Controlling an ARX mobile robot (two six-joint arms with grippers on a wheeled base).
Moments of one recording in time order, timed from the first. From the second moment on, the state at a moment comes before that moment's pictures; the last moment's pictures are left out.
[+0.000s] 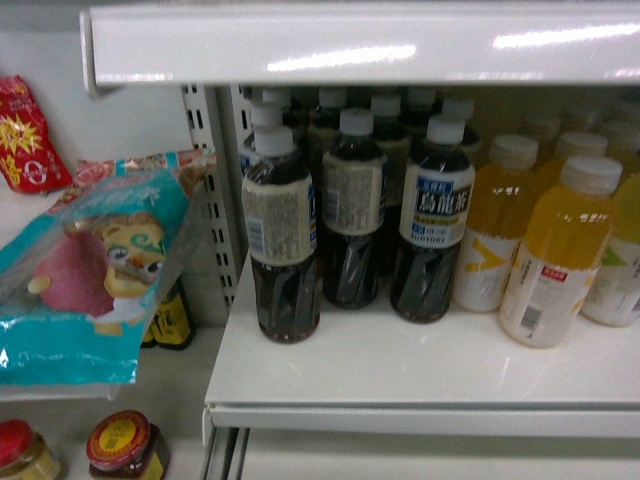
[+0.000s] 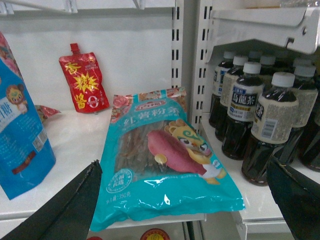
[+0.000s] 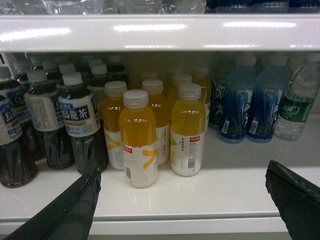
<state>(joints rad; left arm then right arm) 0.00 0.01 0.01 0.00 0.00 0.00 0.00 0.00 0.01 0.00 0.00 0.00</state>
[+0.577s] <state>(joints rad) 0.00 0.01 0.01 -0.01 0.00 0.00 0.00 0.00 0.01 -0.01 0.00 0.00</state>
